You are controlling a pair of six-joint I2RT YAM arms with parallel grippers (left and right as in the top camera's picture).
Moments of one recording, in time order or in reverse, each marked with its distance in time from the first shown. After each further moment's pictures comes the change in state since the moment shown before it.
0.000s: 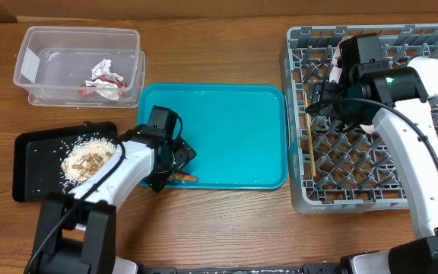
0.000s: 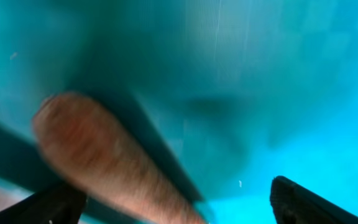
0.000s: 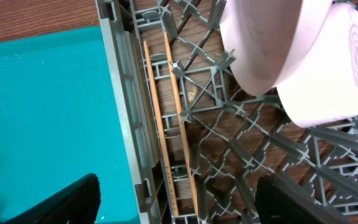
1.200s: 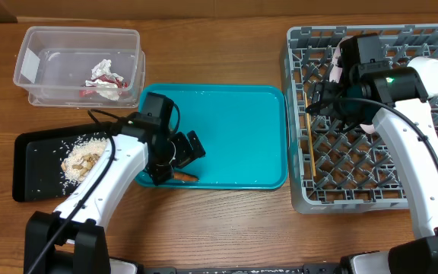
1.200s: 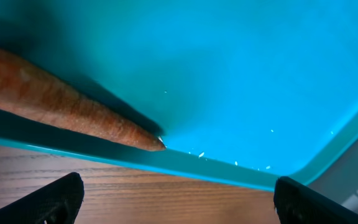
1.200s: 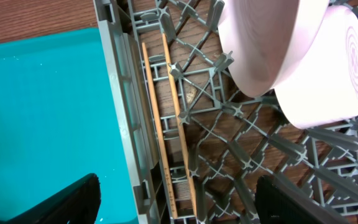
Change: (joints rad) left arm 0.002 -0.077 0.130 -0.195 0.222 0.243; right arm 0.000 0.000 0.000 0.003 0.006 0.000
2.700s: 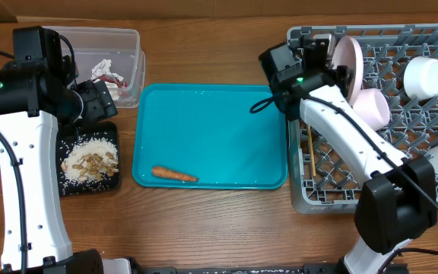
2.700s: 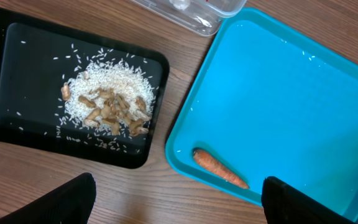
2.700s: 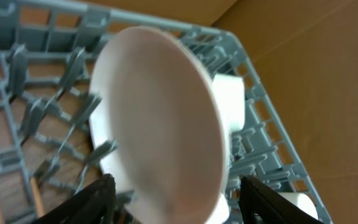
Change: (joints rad) left arm 0.404 0.000 0.774 -0.600 -0.292 0.515; right arm 0.272 0.277 -0.001 0.258 1.006 0.105
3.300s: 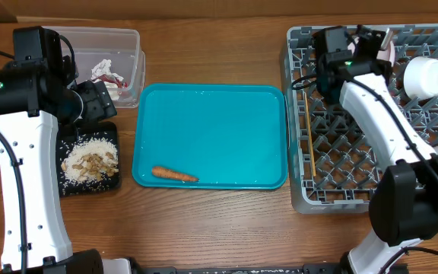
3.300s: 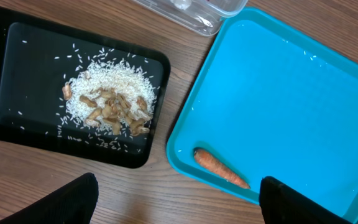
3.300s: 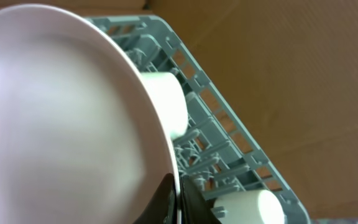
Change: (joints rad) left arm 0.000 0.000 0.000 -0.002 -0.003 0.000; right arm -0.231 0.000 0.008 0.071 0.066 -0.012
